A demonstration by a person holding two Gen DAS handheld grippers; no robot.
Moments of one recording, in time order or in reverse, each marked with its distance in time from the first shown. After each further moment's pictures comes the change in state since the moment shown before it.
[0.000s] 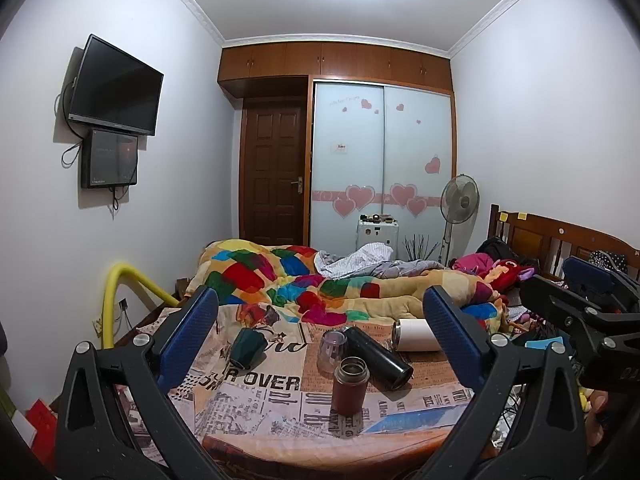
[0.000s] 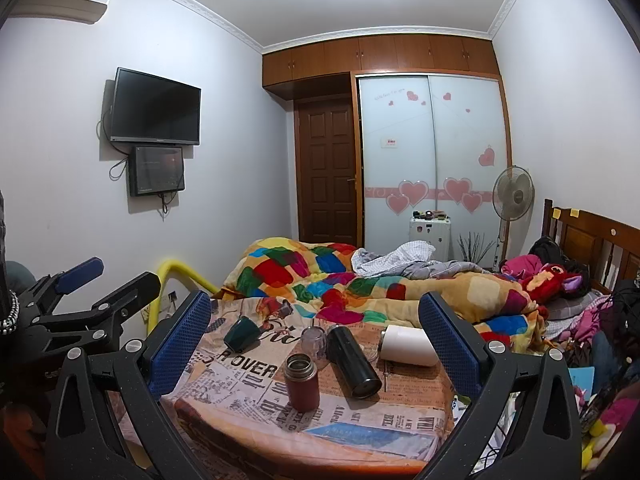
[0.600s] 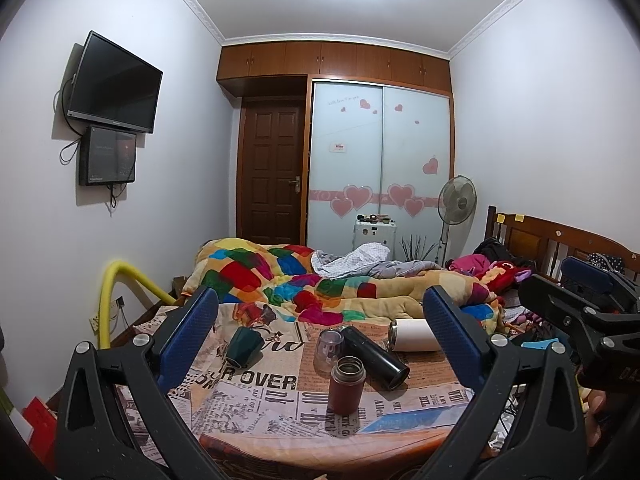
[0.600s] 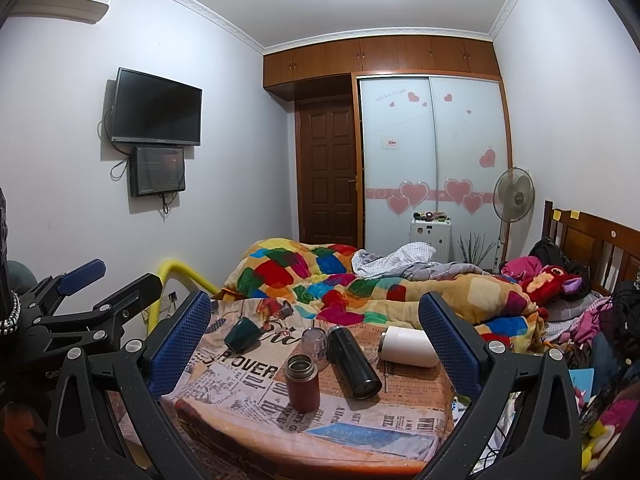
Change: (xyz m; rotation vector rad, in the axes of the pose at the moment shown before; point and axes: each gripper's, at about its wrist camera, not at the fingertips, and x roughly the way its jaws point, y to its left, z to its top) left arm 0.001 -0.002 0.000 -0.003 0.000 -0.001; right arm -0.001 0.000 0.000 -0.003 -0.004 -0.002
